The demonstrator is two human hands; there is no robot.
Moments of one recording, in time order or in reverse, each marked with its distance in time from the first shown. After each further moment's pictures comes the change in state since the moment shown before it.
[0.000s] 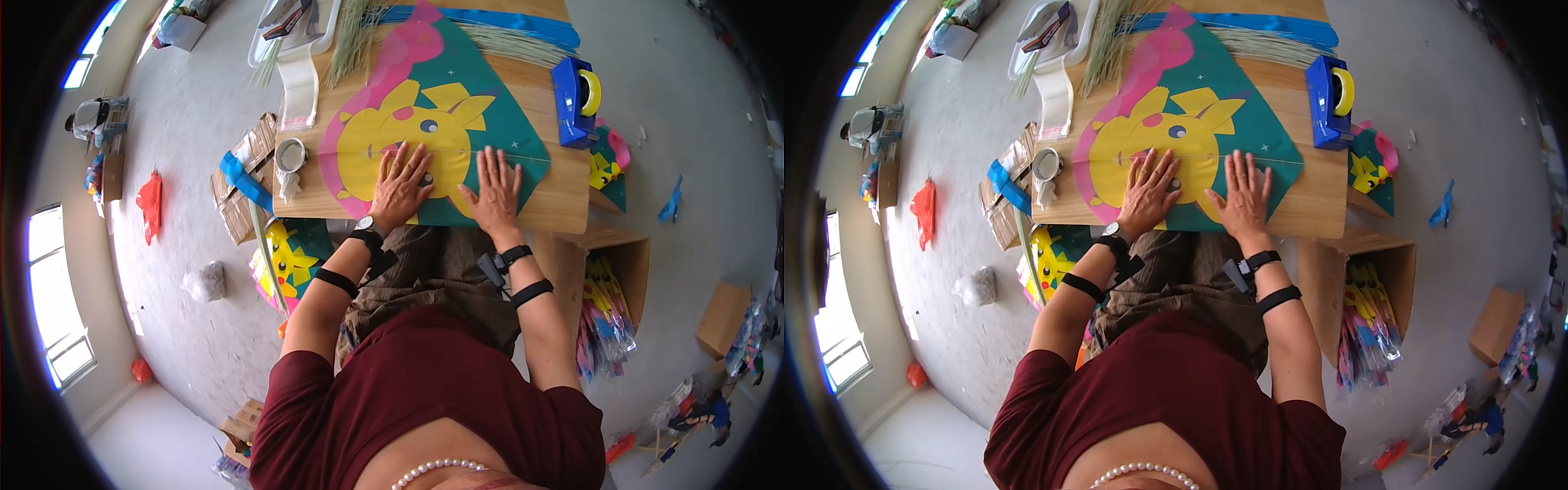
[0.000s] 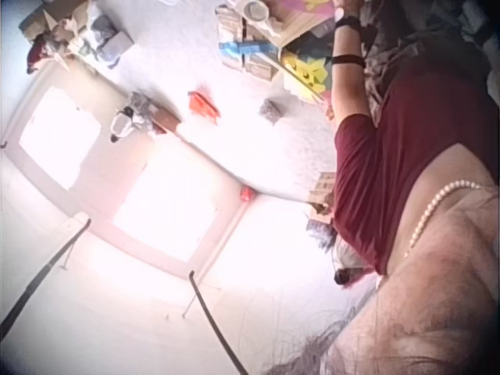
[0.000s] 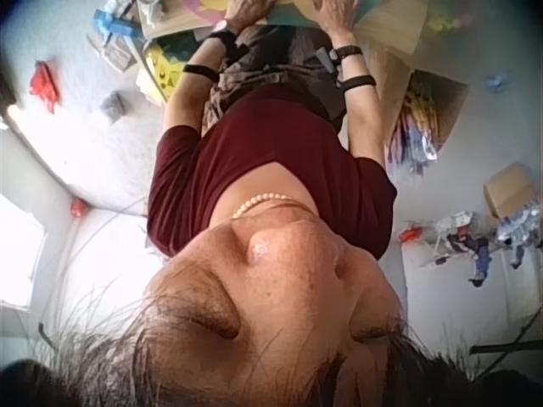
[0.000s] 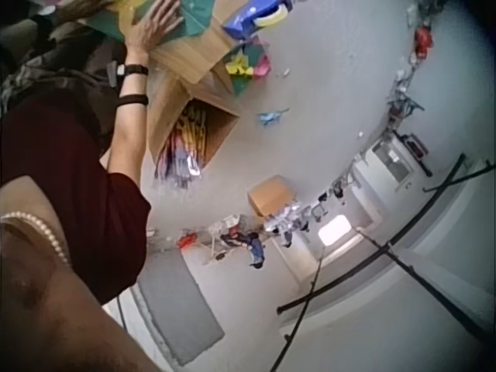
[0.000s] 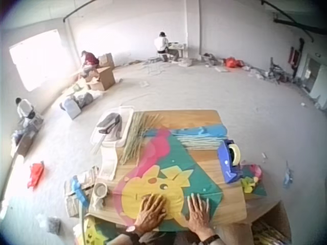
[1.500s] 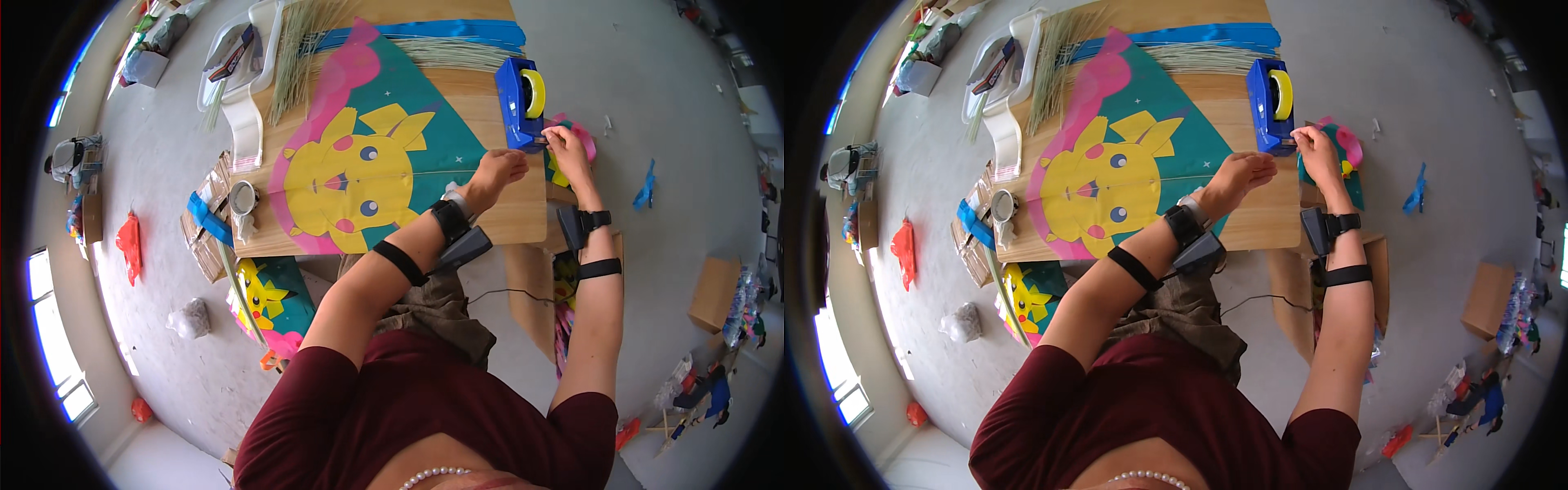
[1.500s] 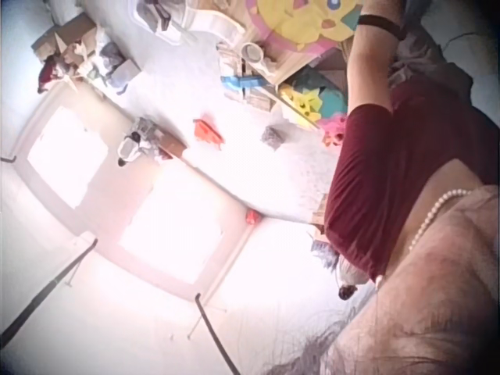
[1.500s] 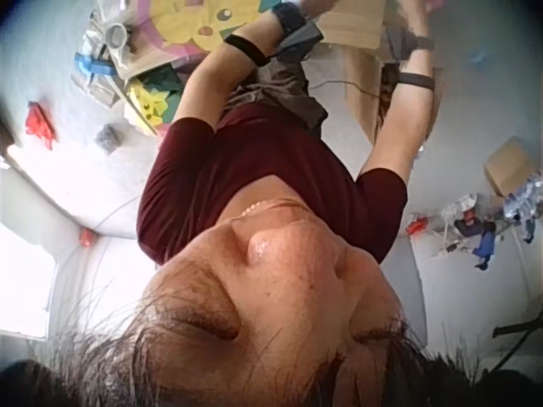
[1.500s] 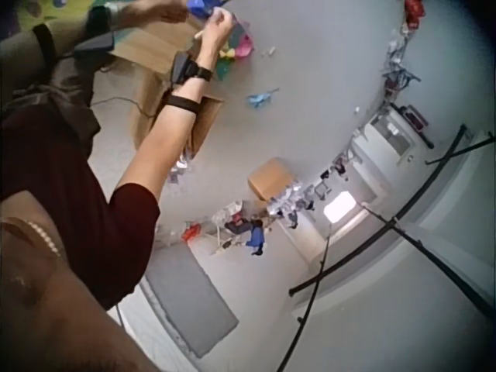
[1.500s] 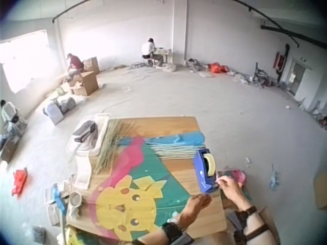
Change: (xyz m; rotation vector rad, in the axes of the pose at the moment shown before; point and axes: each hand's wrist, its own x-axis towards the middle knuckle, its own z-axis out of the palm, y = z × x) left_hand 0.198 0.208 0.057 -1.966 -0.353 -0.514; right_hand 0.075 0.253 -0.105 0.674 -0.001 0.396
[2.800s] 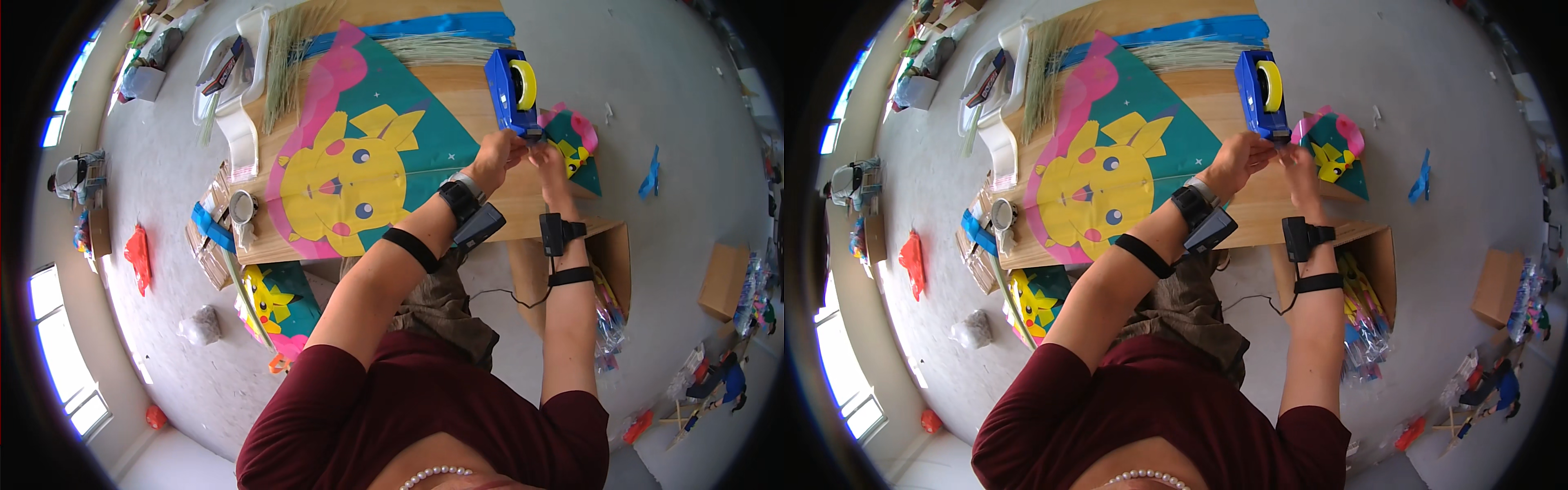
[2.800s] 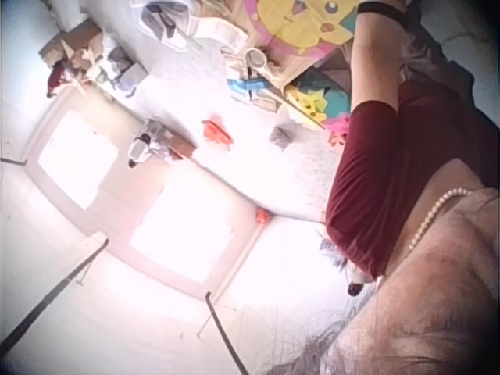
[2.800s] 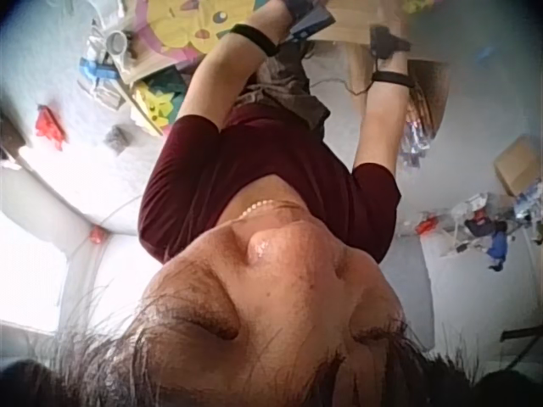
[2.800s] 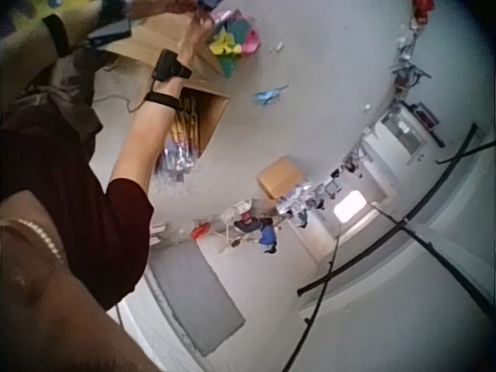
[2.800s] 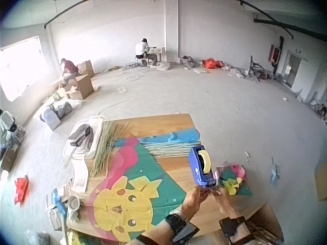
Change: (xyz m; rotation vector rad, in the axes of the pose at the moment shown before) left_hand 0.039 0.006 0.016 -0.025 0.176 -0.094; right_hand -0.038 0.056 0.062 0.523 0.156 0.118
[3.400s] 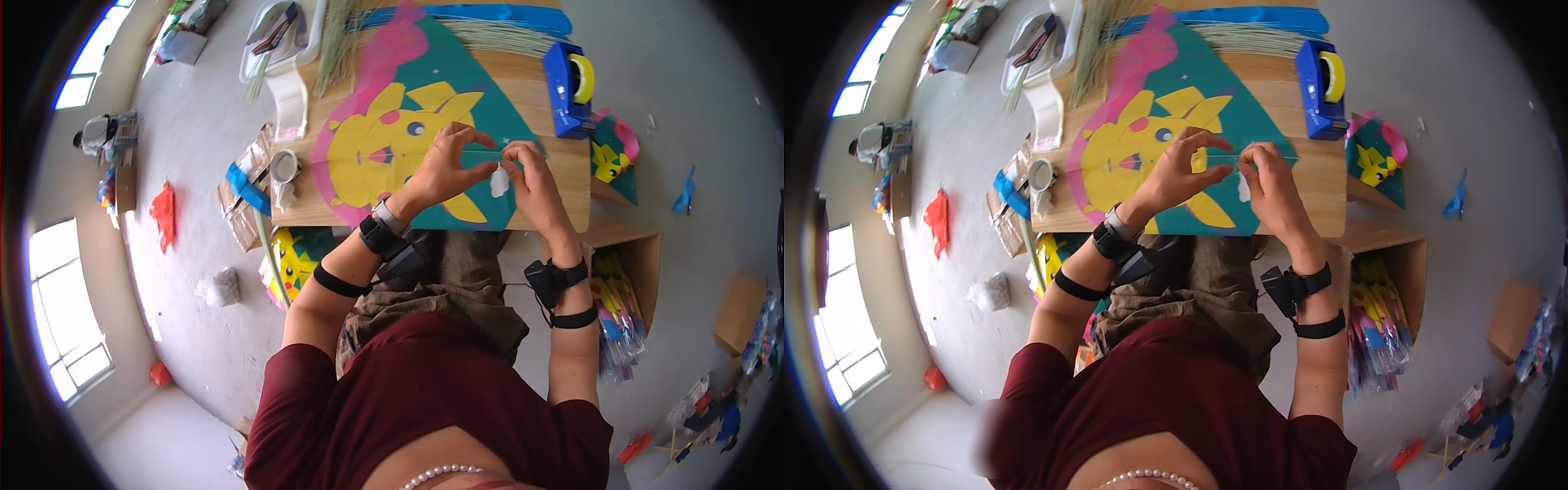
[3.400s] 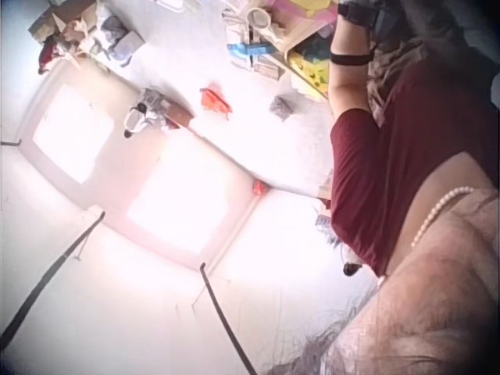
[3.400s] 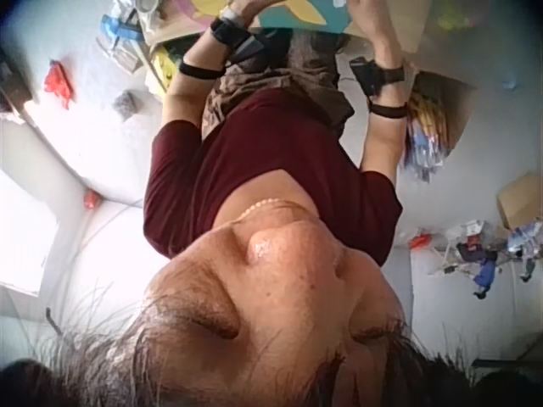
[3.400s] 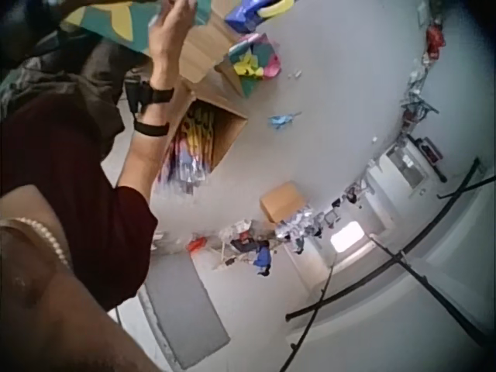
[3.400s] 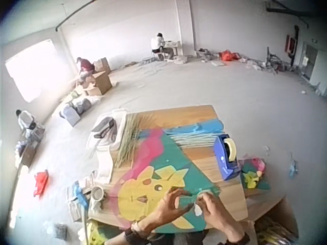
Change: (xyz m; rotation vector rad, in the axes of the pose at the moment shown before) left_hand -0.182 0.086 -0.114 1.215 0.014 0.665; right_hand -0.115 -0.142 0.119 -0.326 -0.385 -0.509
